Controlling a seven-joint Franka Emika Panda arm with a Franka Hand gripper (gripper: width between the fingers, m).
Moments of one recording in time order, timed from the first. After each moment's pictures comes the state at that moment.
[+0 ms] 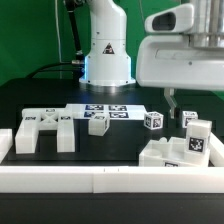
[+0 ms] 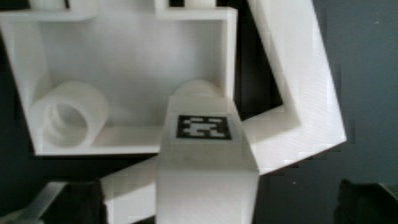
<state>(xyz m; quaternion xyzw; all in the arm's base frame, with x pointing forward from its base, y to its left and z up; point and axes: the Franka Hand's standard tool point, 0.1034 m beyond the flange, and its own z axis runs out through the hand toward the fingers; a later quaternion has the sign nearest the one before) 0.626 0.105 0.094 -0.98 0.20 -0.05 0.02</state>
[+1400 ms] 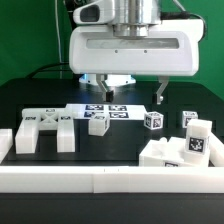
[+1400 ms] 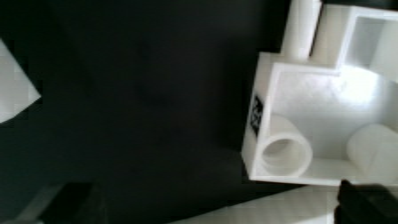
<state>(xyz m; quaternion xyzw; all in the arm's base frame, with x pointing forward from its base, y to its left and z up) 0.559 0.012 0.098 -0.99 0.15 -0.05 0.02</state>
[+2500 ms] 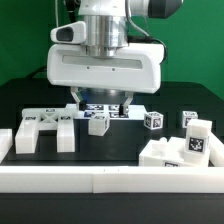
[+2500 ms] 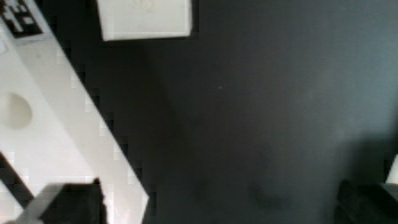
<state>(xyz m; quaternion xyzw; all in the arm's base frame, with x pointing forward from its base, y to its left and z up) 0.498 -0.039 0.061 -0.99 0.15 -0.02 0.00</state>
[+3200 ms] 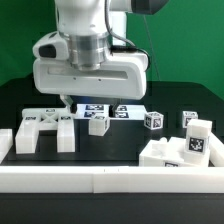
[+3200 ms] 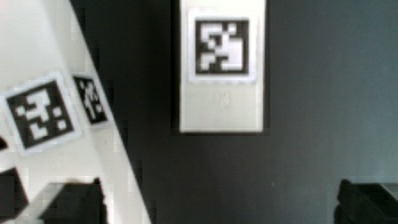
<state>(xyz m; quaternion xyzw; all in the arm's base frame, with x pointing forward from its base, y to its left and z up) 0.468 -0.055 0.046 -0.98 0.12 0.16 0.03</state>
